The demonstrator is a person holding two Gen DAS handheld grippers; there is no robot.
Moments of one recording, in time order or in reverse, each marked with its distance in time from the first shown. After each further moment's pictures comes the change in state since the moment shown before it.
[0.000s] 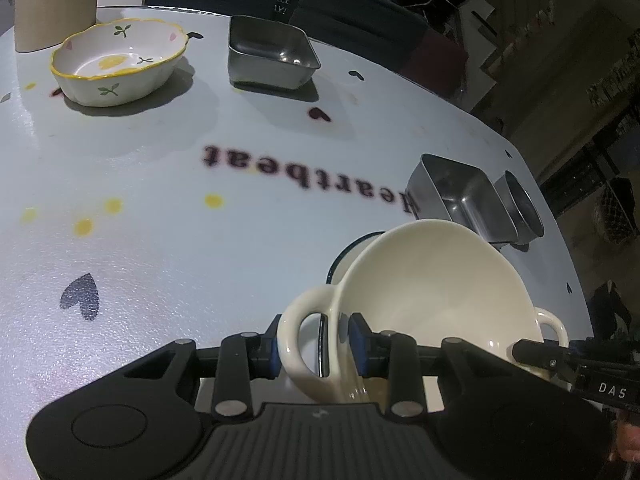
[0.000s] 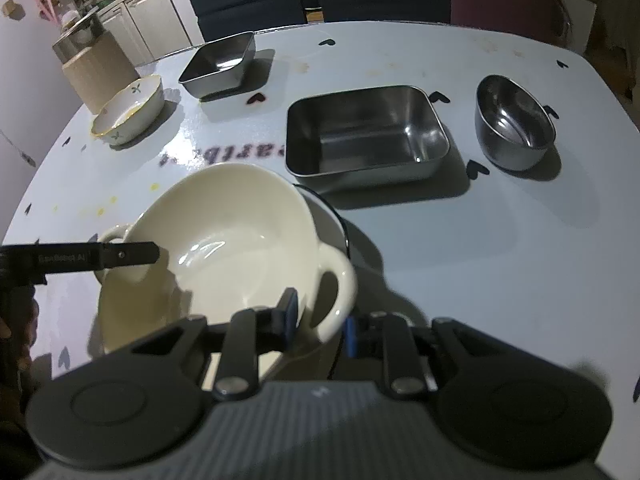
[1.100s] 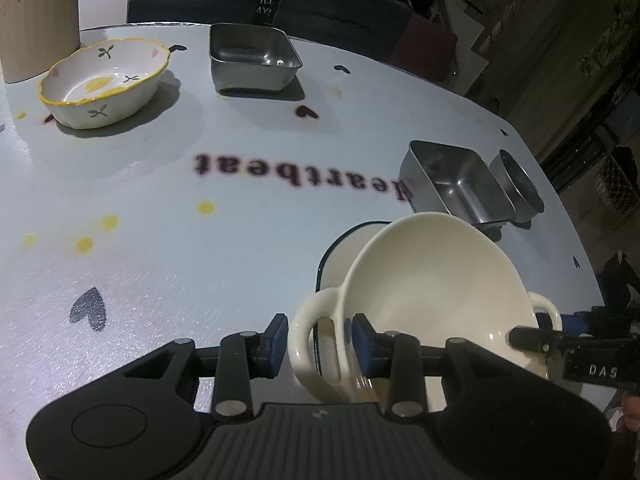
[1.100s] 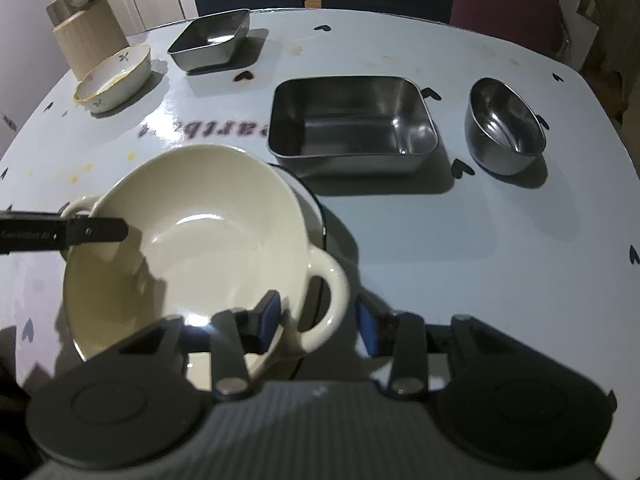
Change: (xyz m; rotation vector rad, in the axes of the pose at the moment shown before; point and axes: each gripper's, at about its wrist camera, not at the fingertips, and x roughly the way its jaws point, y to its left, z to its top) left arm -0.005 -0.012 -0.002 0.090 0.014 0.041; right arm 0.010 -0.004 0.000 -0.065 0.039 -0.081
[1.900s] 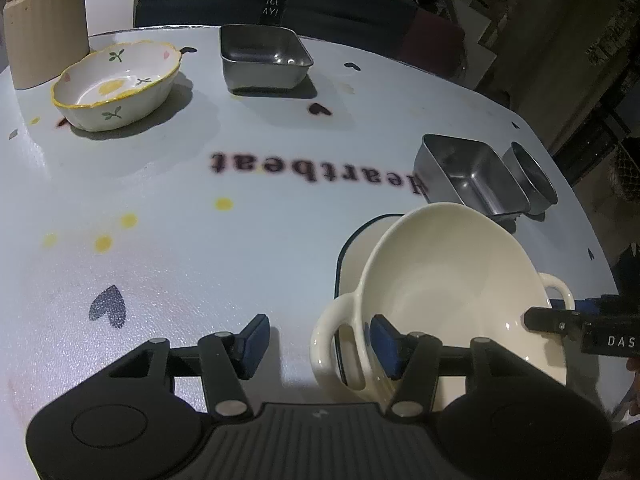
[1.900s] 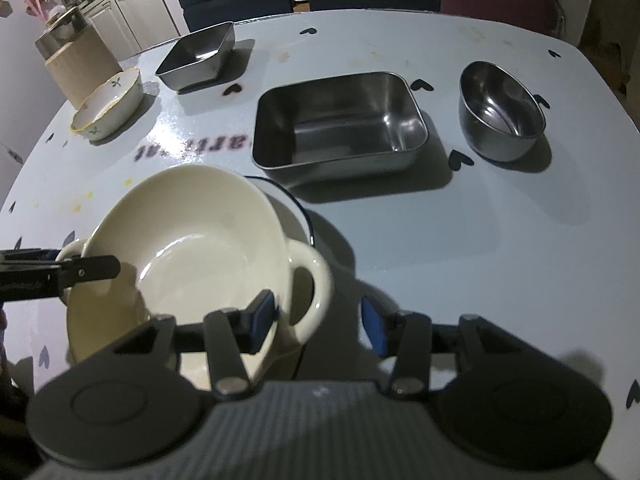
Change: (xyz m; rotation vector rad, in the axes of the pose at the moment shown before) left arm -0.002 0.003 -0.003 0.018 0.004 0.049; right arm 0.007 -0.014 0.003 0.082 -0.012 0.059
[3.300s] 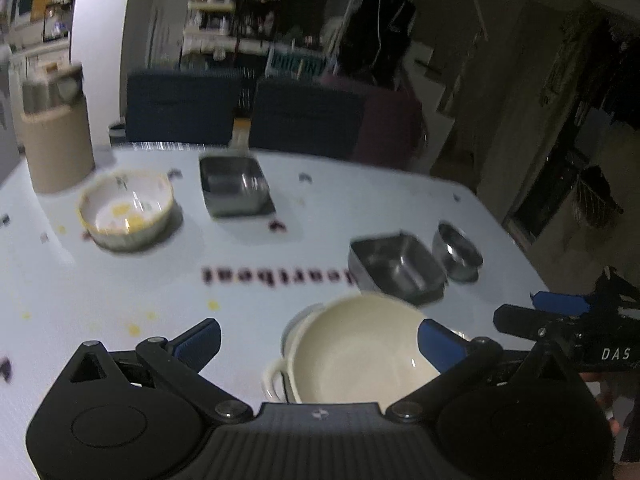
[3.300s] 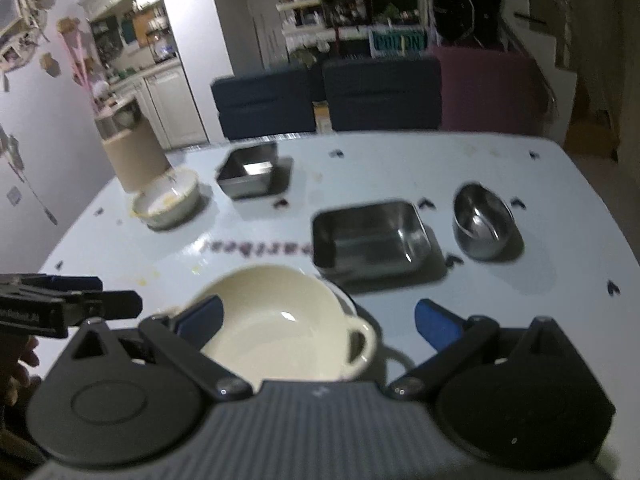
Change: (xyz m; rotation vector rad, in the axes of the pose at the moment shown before) left arm -0.124 -0.038 0.000 0.093 -0.290 -0.034; right arm -0.108 0.039 -0.022 -0.022 -0.363 0.044
